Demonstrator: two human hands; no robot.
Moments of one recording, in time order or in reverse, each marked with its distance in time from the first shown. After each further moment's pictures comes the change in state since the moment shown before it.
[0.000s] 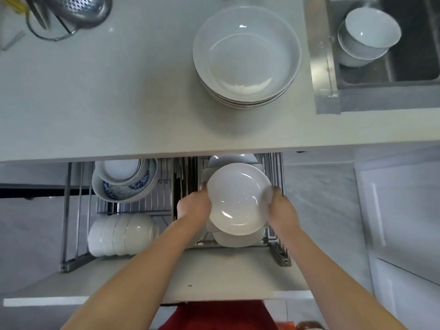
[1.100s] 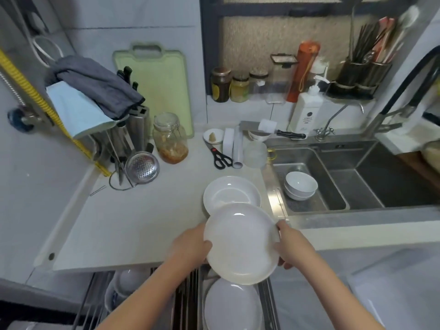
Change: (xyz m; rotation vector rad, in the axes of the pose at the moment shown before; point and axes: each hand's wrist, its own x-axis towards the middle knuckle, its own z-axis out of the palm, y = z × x) left_hand -0.092 0.034 -0.217 -0.193 0.336 0.265; right_hand -0.095 -0.070 -0.255 0.176 0.134 -0.178
